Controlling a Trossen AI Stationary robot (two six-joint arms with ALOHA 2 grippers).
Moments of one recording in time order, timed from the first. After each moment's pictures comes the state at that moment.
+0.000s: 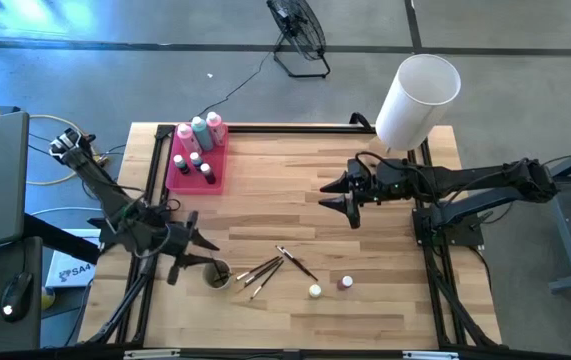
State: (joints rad) left arm -0.80 0.69 0.46 0.00 -0.59 -0.31; right arm 0.01 1.09 0.86 -0.06 0.02 0.40
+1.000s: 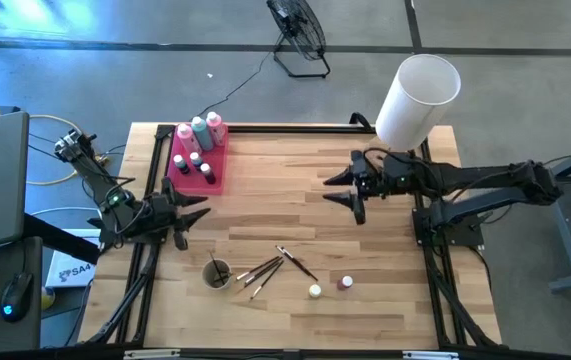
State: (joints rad) left arm -0.80 0.51 0.47 0.01 -1.17 -0.07; right arm -0.05 1.04 0.86 -0.08 -0.03 0.20
